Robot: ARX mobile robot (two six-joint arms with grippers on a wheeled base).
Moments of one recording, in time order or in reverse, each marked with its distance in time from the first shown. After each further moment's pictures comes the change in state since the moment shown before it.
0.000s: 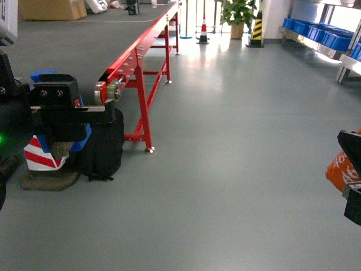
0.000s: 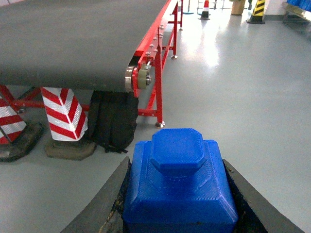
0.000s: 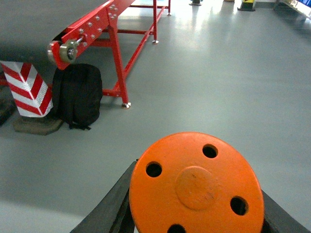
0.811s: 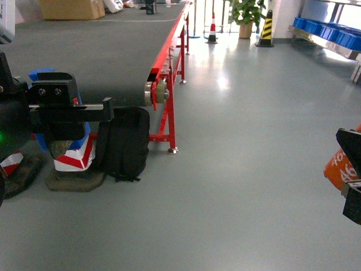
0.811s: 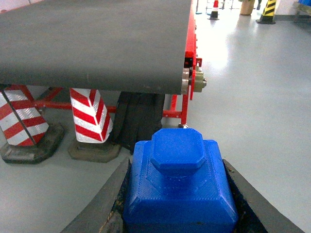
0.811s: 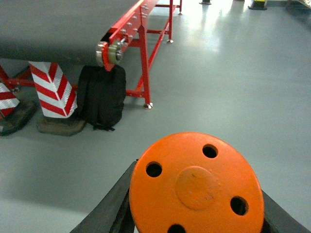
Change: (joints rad) left arm 0.001 0.000 0.000 0.002 0.000 0.000; right arm 0.000 0.000 0.000 0.002 0.002 0.000
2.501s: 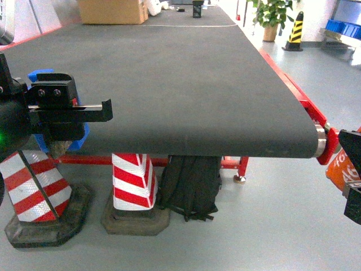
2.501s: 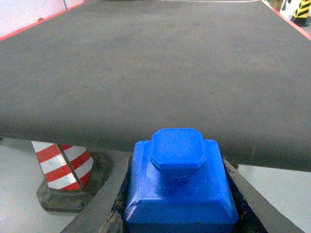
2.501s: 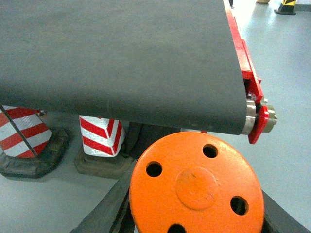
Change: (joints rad) left arm 0.003 0.000 0.000 -0.005 0.000 0.000; right arm 0.000 0.000 0.000 -0.002 0.000 -0.002
